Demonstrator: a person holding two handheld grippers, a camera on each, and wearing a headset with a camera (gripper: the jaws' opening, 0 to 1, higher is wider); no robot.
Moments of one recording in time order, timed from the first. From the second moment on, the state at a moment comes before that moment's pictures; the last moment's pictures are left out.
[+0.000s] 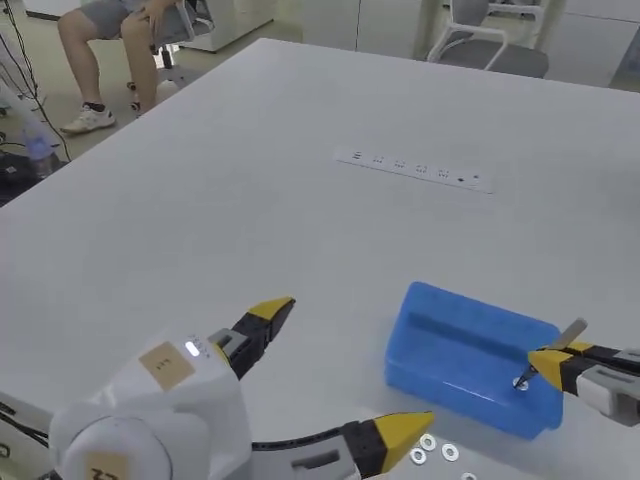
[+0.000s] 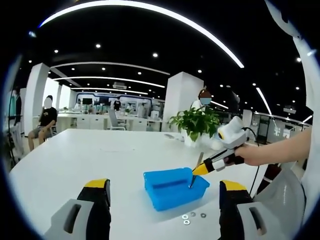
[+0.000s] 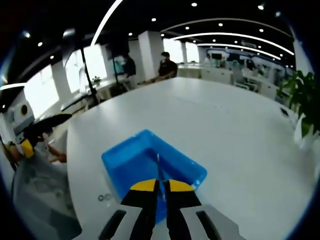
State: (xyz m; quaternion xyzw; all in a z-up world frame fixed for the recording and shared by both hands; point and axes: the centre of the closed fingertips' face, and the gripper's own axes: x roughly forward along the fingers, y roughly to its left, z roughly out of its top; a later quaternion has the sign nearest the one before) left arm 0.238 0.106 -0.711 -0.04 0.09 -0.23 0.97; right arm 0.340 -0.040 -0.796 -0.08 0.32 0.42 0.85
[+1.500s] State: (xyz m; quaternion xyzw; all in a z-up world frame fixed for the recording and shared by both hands) left arm 0.236 0.106 -0.723 -0.02 0.12 -0.23 0.97; right arm 0.278 -0.013 -0.743 -0.10 0.28 0.51 0.81
